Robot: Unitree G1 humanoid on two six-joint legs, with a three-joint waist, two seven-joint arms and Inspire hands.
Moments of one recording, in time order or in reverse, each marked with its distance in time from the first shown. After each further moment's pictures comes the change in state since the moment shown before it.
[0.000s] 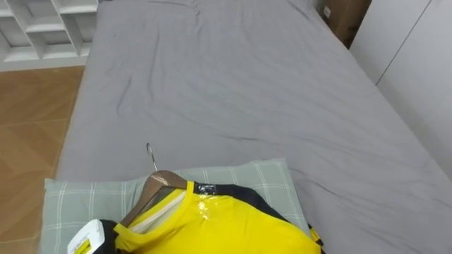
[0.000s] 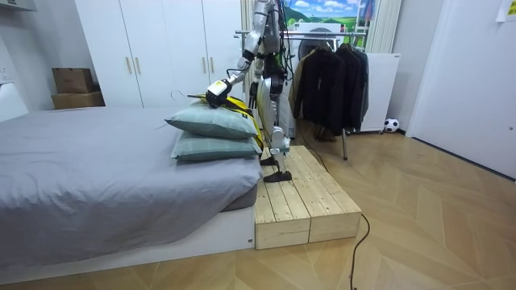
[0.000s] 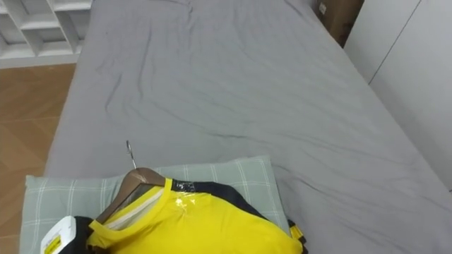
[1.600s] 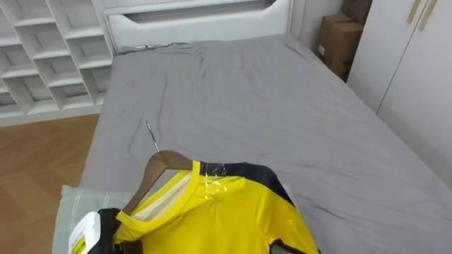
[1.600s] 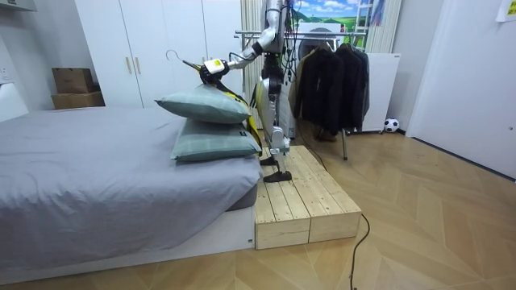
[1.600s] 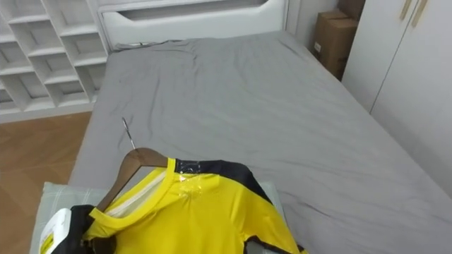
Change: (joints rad) left arm 0.260 0.023 0.060 -0.550 0.005 0.012 -0.117; right arm 0.194 -0.026 -0.248 -0.109 -0.025 -0.076 -0.002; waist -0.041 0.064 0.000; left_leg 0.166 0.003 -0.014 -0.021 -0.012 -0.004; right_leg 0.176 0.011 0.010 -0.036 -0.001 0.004
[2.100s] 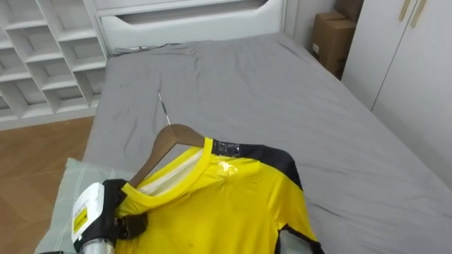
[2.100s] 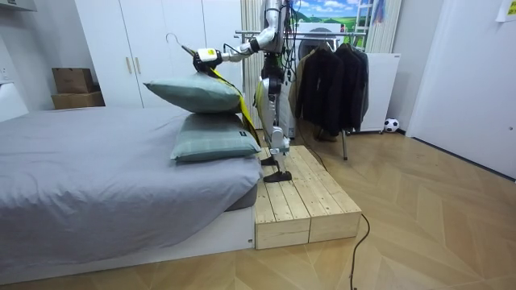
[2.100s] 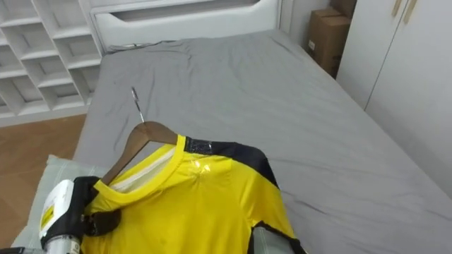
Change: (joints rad) left arm 0.016 0.032 0.003 -0.278 0.072 0.004 -0.079; right arm 0.022 0.000 -0.074 0.023 -0.005 0.002 -0.011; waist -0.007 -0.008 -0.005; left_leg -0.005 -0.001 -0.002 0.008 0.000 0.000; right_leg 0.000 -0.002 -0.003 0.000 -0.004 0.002
